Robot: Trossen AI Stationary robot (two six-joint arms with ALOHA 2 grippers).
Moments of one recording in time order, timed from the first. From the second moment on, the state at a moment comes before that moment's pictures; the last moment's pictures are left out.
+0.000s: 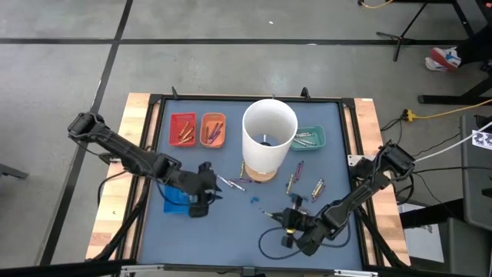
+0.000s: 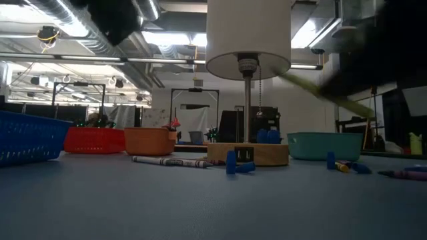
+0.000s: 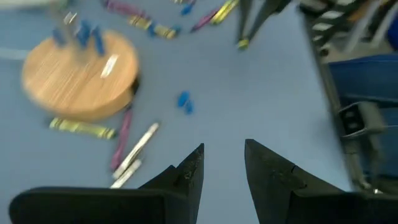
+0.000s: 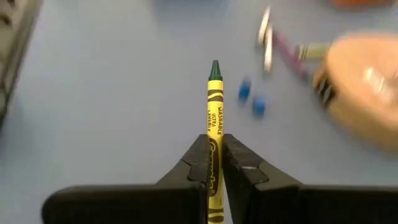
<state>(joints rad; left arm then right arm) -0.42 1.29 0.87 -0.27 -0.22 -0.43 0.77 1.78 0.95 -0.06 0.79 0.75</state>
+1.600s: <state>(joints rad) -0.50 1.29 0.87 0.39 -0.38 0.03 0.40 1.77 0.95 1.05 0.29 -0.14</state>
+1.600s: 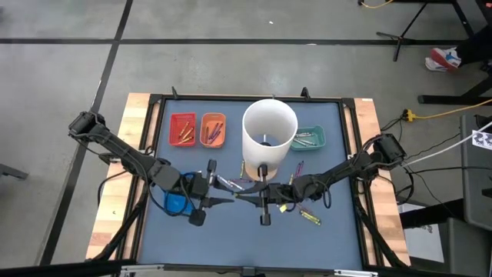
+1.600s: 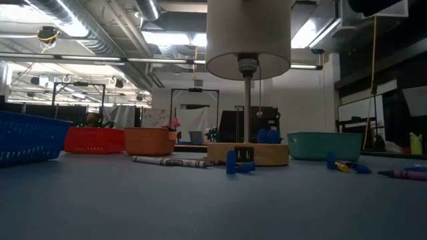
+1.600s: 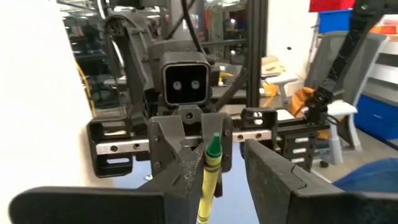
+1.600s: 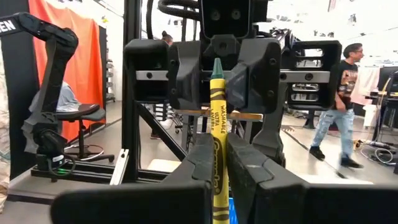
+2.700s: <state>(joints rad) -0.47 1.33 0.87 0.41 -0.38 0.04 0.40 1.77 0.95 1.04 0.30 -0.14</state>
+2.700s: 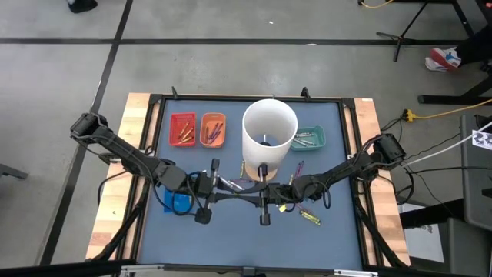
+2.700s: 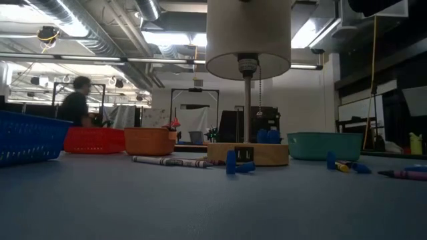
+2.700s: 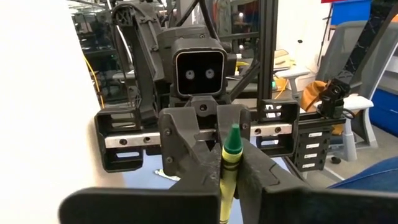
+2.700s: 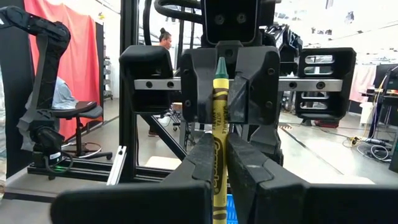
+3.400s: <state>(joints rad) -0.47 1.33 0.87 0.36 -0.40 -0.02 0.41 1.77 0.95 0.73 0.27 0.07</state>
